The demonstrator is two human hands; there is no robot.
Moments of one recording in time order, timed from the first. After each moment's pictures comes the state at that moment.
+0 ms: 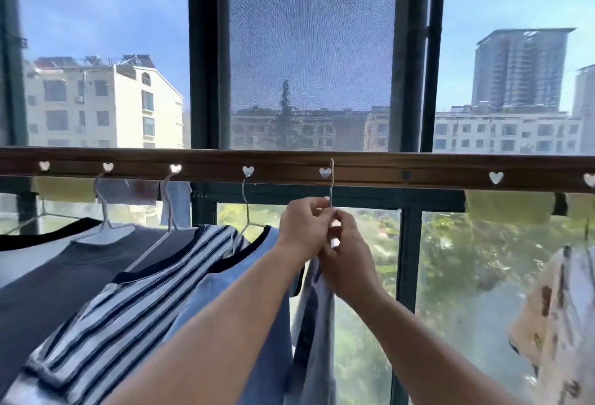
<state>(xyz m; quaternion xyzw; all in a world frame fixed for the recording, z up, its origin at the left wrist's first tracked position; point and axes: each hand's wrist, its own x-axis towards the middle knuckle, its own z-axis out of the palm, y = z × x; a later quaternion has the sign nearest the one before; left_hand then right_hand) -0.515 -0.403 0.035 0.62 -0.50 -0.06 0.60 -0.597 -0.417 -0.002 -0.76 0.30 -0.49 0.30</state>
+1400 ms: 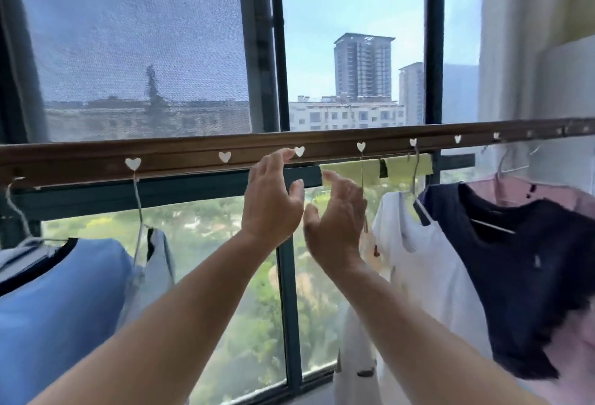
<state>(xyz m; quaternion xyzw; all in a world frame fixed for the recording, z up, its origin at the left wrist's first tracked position) -0.676 -0.441 0.038 0.48 -0.68 0.12 0.55 -0.762 -0.455 -0.002 -0.61 0.48 -0.64 0.01</state>
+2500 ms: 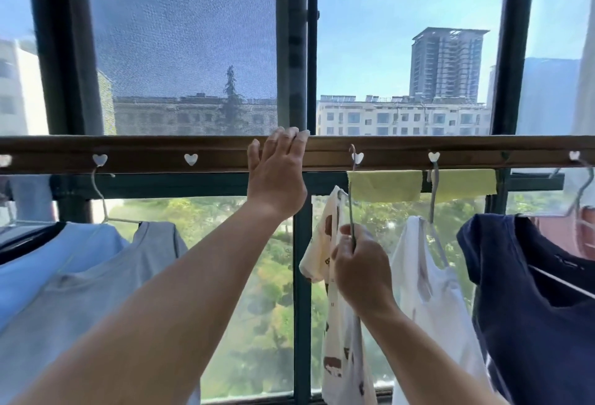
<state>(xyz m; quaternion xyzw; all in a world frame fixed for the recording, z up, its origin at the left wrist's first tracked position) -0.753 -0.542 0.069 0.62 -0.62 0.31 0.37 -0.881 -0.538 -0.026 -0.68 0.45 -0.56 0.18</state>
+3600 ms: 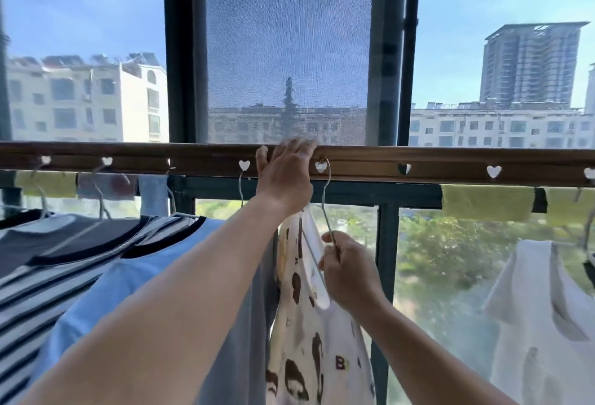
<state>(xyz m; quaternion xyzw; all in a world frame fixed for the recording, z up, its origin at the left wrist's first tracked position) -0.585 -0.450 0.087 0.69 -0.58 0.25 0.35 -0.695 -0.482 -0.027 -0.78 0.33 -0.47 0.23</state>
